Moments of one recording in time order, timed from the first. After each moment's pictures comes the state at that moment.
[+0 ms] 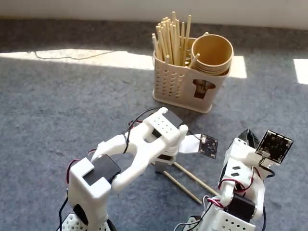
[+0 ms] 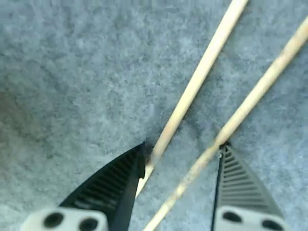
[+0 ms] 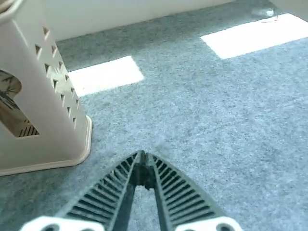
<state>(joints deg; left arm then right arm) 38.6 18.5 12.5 69.9 -52.6 20.3 -104.8 87.2 47.7 0.6</state>
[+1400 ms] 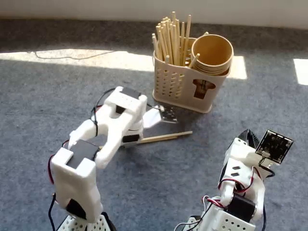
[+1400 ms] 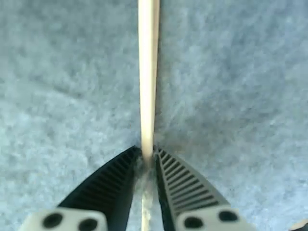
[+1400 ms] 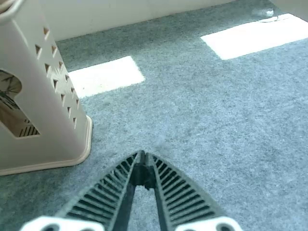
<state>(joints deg) 14.7 20.4 12.4 78.9 -50.6 20.3 -104.8 87.2 47.7 0.6</state>
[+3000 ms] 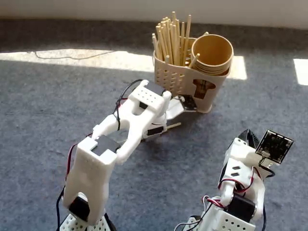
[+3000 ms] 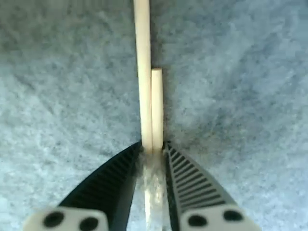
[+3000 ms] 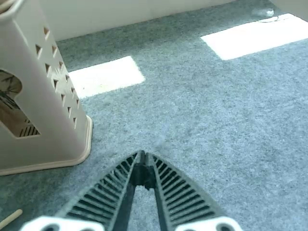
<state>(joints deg) 23.3 34.3 -10.2 83.6 -34.9 20.2 -104.8 87.2 47.7 0.6</state>
